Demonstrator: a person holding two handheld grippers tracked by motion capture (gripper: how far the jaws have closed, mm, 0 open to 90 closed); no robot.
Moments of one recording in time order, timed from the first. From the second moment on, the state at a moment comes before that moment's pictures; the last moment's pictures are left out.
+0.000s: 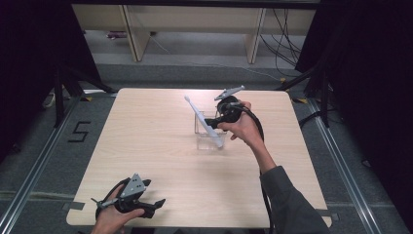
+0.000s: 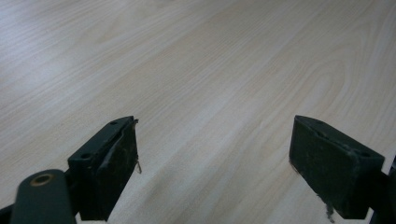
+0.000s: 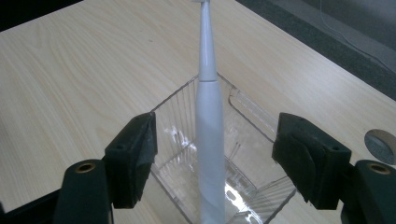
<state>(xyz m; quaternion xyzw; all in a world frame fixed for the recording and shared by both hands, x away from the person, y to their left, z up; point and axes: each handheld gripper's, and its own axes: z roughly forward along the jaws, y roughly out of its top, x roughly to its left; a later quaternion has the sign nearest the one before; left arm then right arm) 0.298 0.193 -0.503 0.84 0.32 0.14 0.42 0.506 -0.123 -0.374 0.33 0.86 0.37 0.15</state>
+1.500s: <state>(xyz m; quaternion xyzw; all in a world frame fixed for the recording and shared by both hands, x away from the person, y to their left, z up) 0.299 0.194 -0.505 0.84 0.33 0.15 0.41 0.448 -0.175 -0.375 0.33 0.83 0.42 0.16</state>
